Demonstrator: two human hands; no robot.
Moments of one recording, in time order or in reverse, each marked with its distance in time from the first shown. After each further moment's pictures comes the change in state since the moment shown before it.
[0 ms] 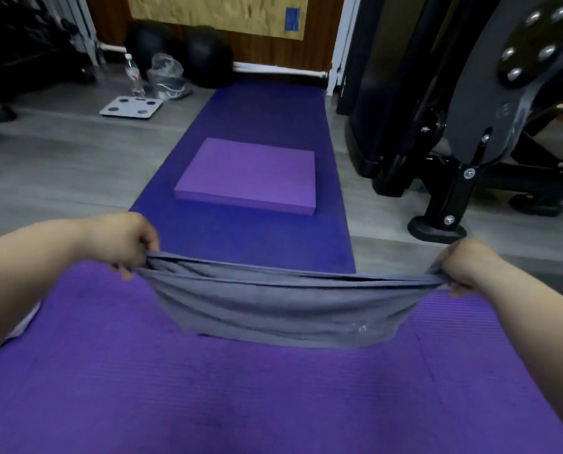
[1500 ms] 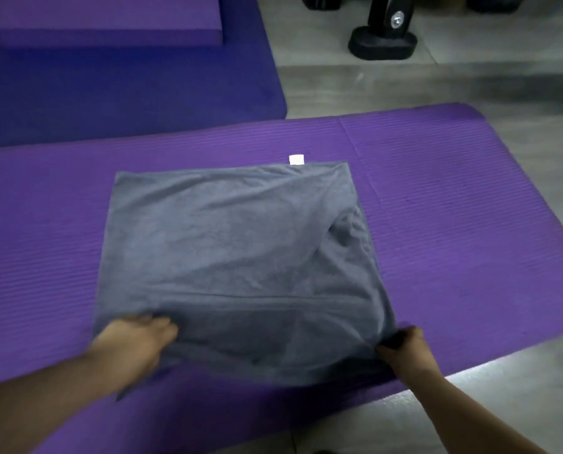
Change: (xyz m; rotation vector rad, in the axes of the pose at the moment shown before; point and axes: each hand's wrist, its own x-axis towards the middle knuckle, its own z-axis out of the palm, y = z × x) left_hand -0.001 0.036 0.370 0.543 0.075 0.810; right_hand -0.078 0.338 0.269 0.243 -0.145 0.444
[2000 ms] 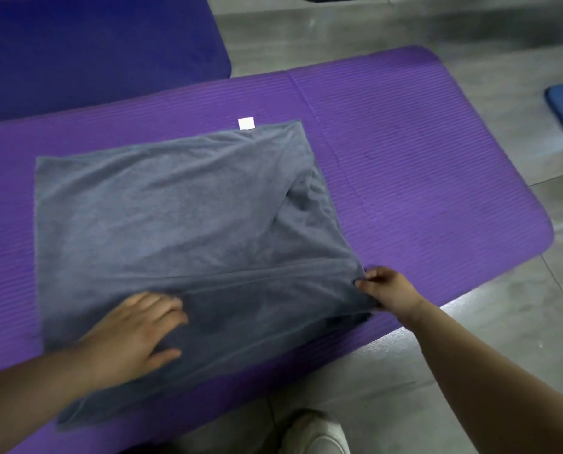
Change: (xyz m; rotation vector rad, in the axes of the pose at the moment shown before) left_hand 0.030 0.025 0.005 -0.145 0.112 0.180; right_hand 0.014 -0.008 -0.032 0.325 -0.172 -0.059
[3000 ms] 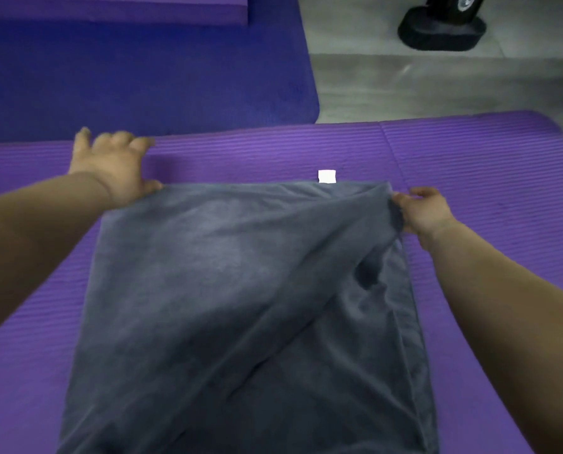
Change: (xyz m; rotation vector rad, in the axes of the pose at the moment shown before) left_hand 0.097 -0.212 -0.099 0.069 -0.061 -0.972; right_hand 0.141 -0.214 0.053 0.087 0.219 -0.280
